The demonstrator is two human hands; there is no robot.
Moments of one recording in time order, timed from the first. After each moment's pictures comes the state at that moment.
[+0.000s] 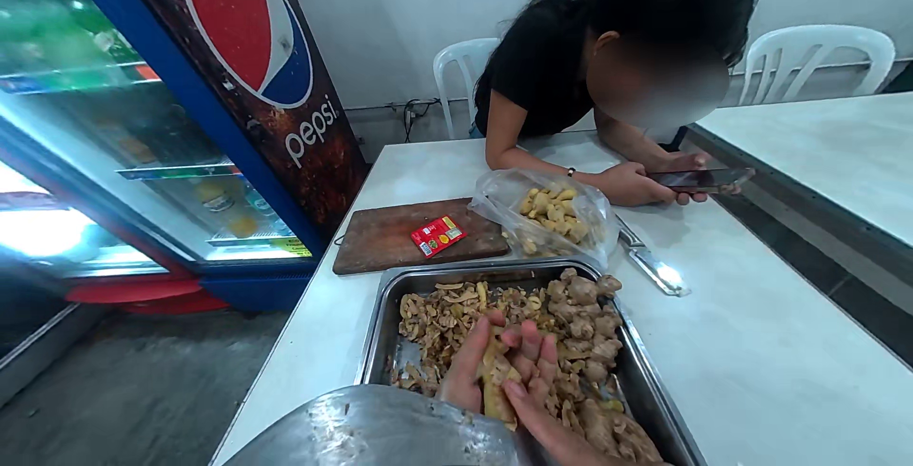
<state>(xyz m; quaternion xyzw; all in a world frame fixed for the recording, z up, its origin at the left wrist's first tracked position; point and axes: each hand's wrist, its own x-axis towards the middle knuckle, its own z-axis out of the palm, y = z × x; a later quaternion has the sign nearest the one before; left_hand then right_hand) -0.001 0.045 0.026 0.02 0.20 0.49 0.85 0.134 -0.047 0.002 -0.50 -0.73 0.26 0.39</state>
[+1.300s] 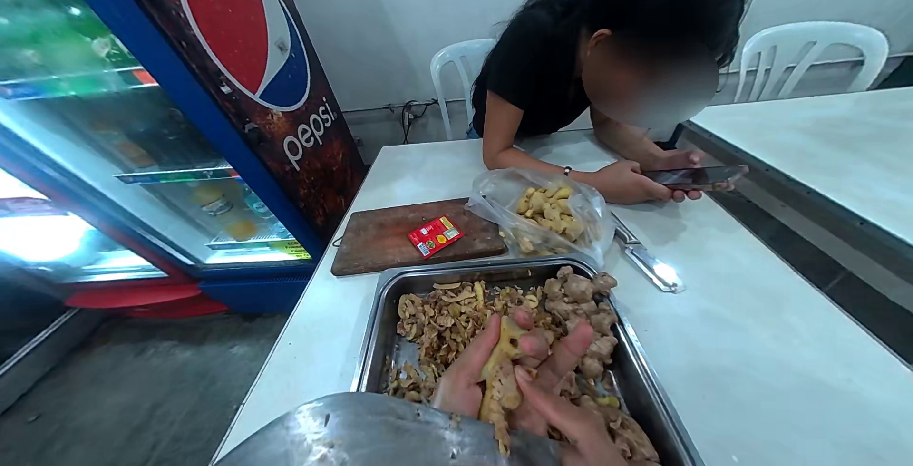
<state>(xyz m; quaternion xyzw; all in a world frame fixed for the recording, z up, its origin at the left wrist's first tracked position) -0.009 0.050 0.014 0.06 0.09 0.39 0.91 0.127 -0.042 0.003 -0.48 -0.69 0.34 0.42</state>
